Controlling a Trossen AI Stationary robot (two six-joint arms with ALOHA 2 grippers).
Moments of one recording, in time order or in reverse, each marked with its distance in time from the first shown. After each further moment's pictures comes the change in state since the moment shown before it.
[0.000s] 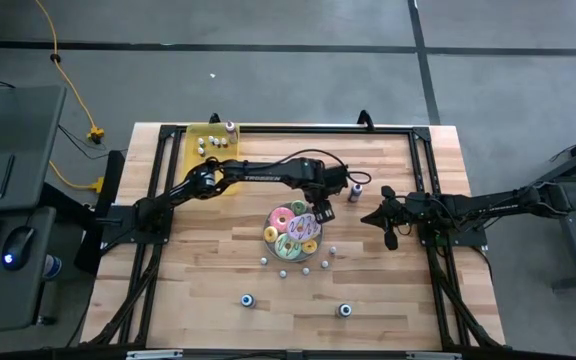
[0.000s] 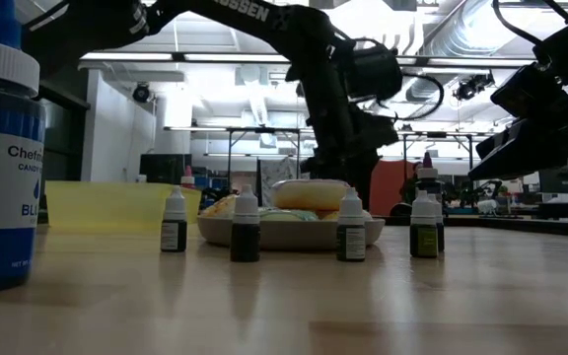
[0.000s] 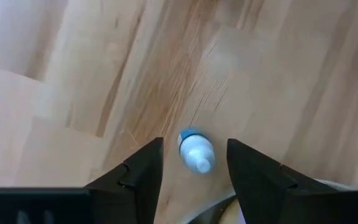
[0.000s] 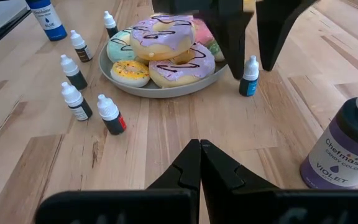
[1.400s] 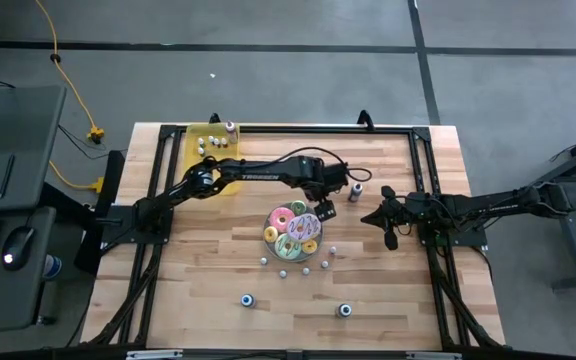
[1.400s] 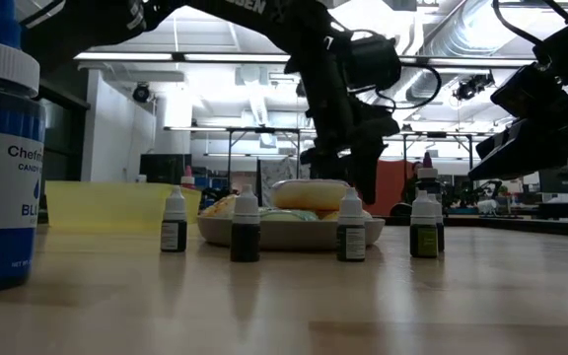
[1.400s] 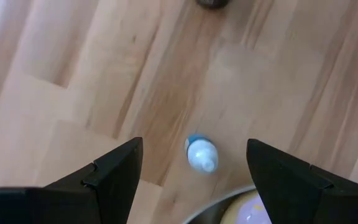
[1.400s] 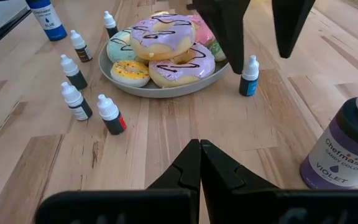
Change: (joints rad) left arm 0.000 -0.029 -0.001 0.007 -0.031 -0.019; right arm 0.000 0.000 0.000 0.000 0.000 0.000
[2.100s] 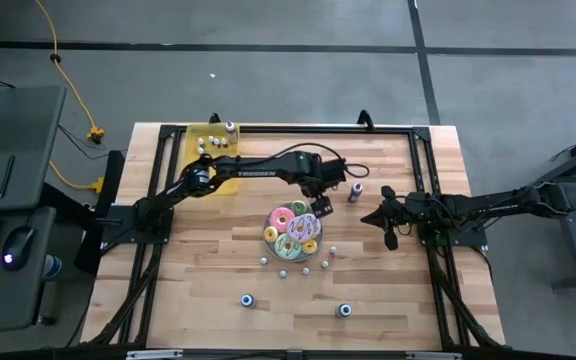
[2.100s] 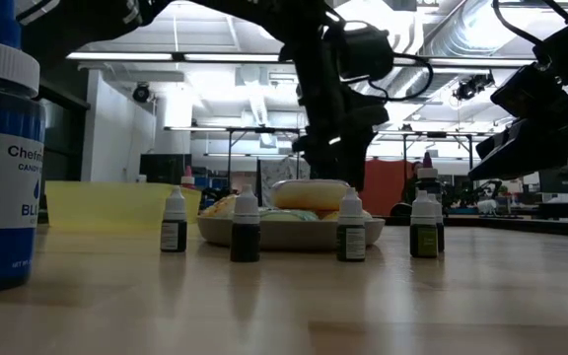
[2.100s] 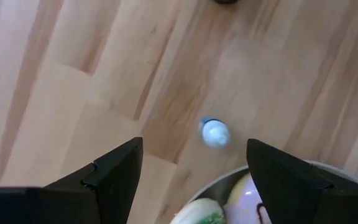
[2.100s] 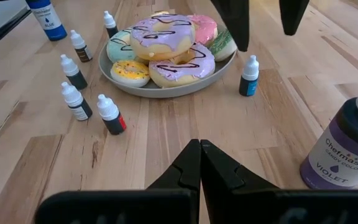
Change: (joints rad) left arm 0.005 -0.041 0.000 -0.061 -0.017 0.001; right arm 0.000 0.000 0.000 0.000 0.000 0.000
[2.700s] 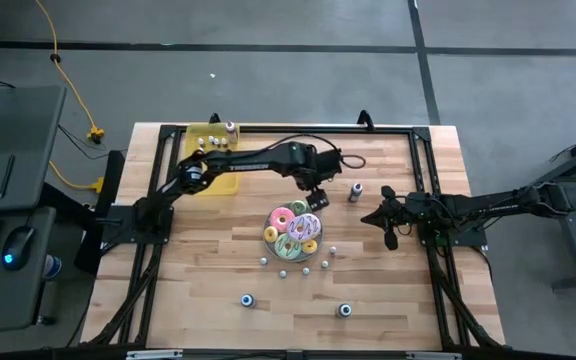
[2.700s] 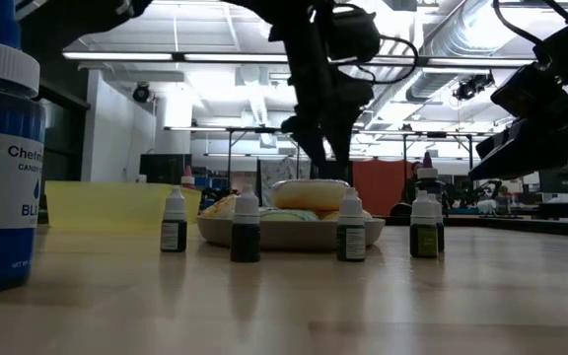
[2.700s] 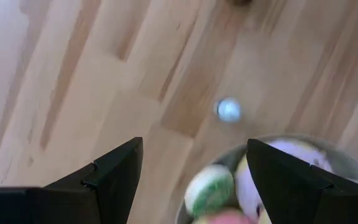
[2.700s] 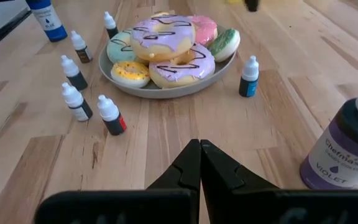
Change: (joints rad) left arm 0.021 -0.065 0.004 -0.093 -0.019 -0.009; right arm 0.000 0.000 0.000 -0.003 0.000 0.000
